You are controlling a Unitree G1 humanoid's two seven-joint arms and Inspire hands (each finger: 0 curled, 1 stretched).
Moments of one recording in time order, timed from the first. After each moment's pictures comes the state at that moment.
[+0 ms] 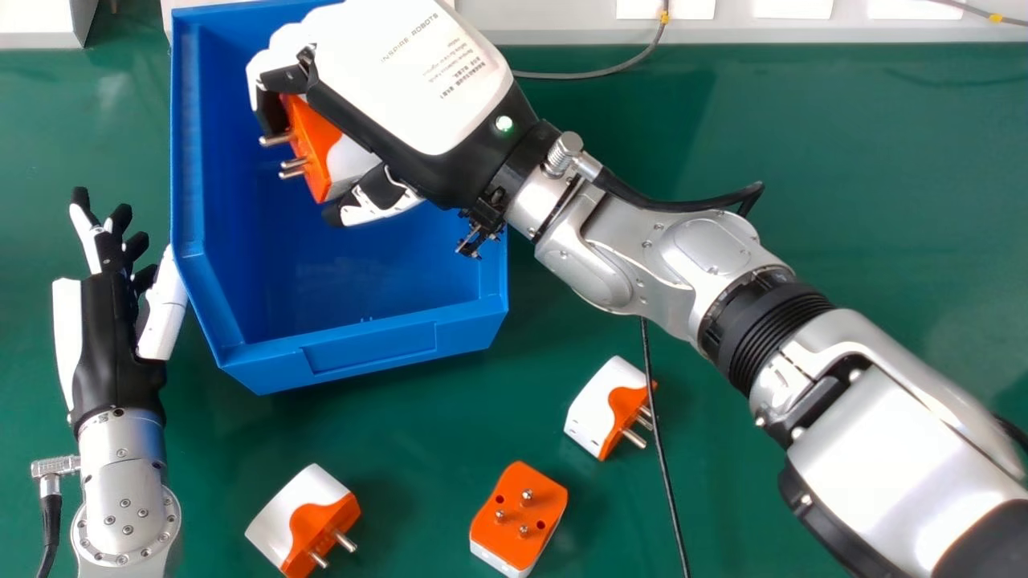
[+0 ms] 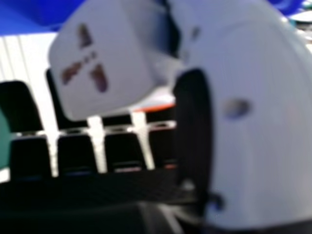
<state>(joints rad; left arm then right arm) -0.35 0.36 0.23 1.09 0.00 -0.68 0.19 -1.13 -0.02 0.65 1.13 -1.02 -0.48 -0.65</state>
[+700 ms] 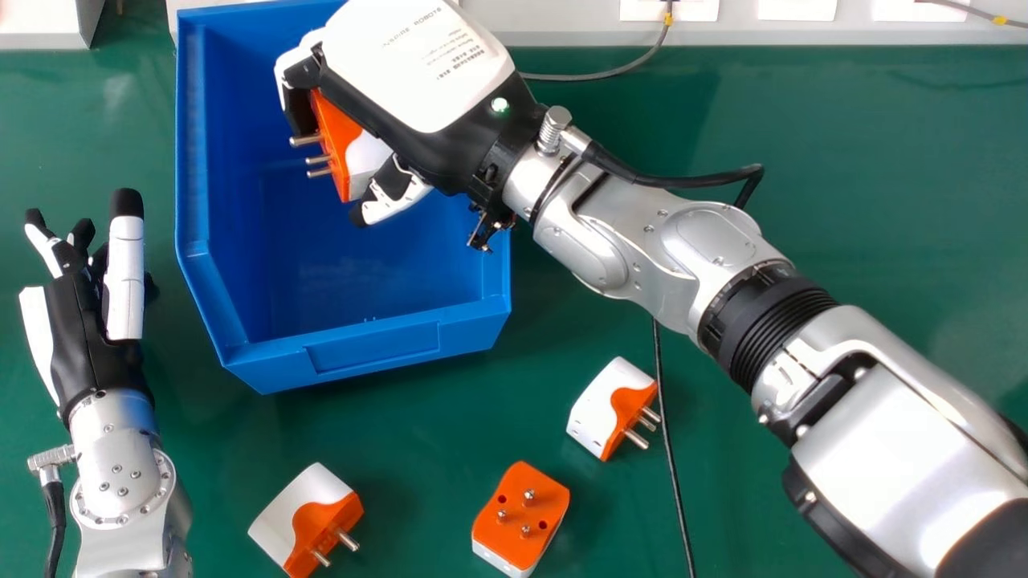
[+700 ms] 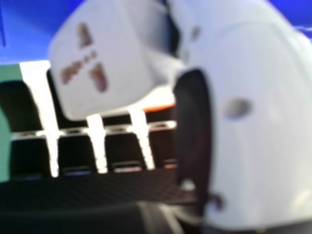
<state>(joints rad) -0.39 0.33 0.29 0.96 -0.10 -0.41 0.22 -1.13 -0.05 0.65 1.07 -0.95 -0.43 -0.47</state>
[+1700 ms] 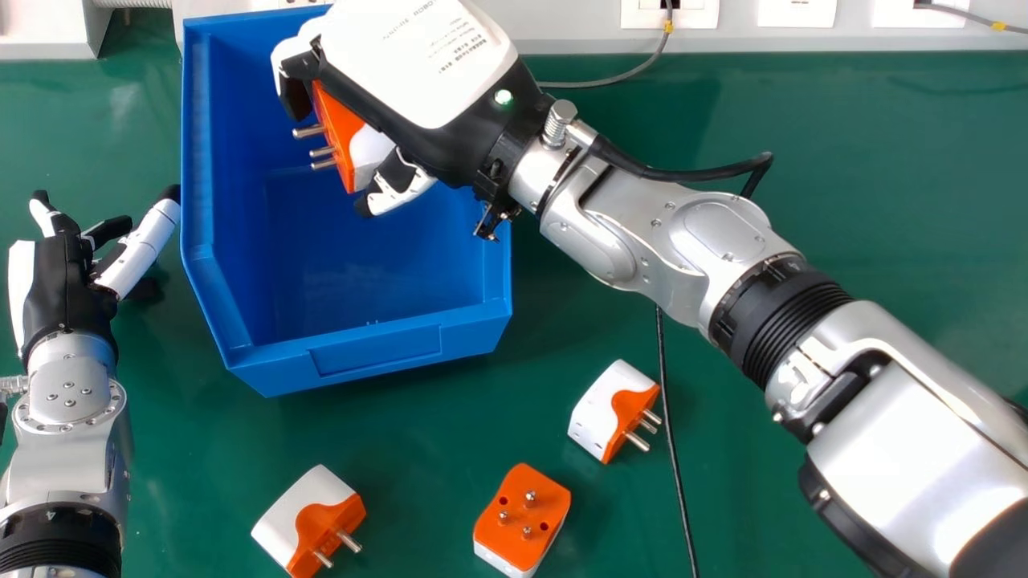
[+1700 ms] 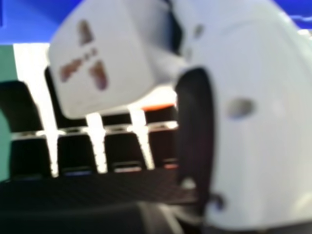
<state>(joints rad) -0.48 0.46 0.22 0.90 -0.05 -0.02 0.13 -1.12 -0.08 0.68 1.01 -0.95 -0.41 -0.49</state>
